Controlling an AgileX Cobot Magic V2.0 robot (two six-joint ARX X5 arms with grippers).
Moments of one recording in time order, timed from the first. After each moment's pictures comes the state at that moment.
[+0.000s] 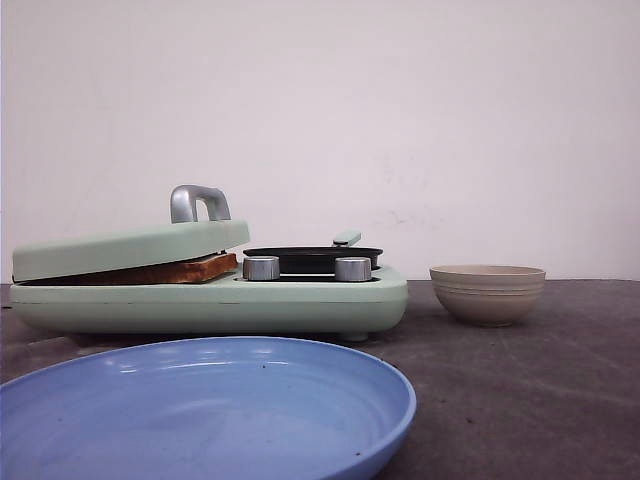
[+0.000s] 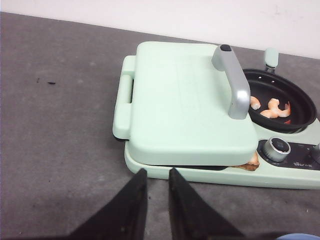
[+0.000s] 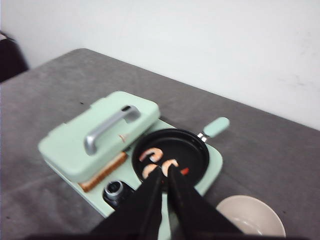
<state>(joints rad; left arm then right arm) -0.17 0.44 0.54 -0.43 -0.02 -0.20 0.36 1.02 1.24 -0.52 -0.28 -0.02</state>
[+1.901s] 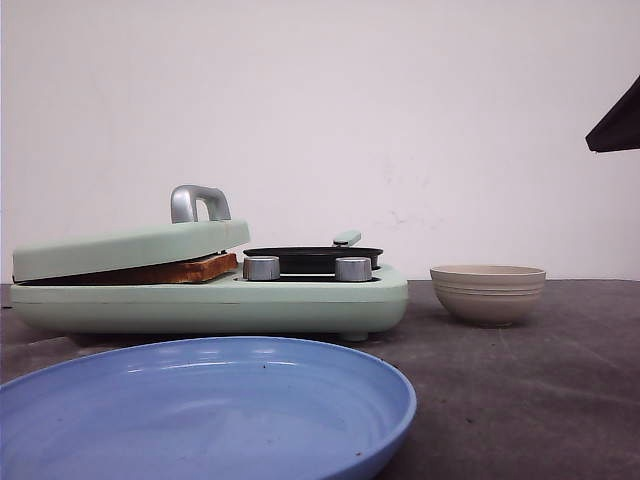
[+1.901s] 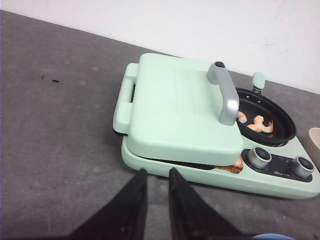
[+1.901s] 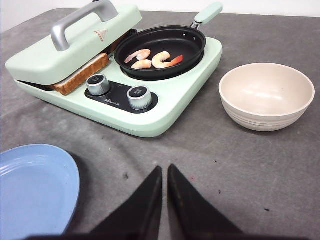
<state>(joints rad) -0.17 0.19 0.48 -0.55 -0.03 -0.30 0.36 0.49 0.34 -0.17 -0.23 0.14</state>
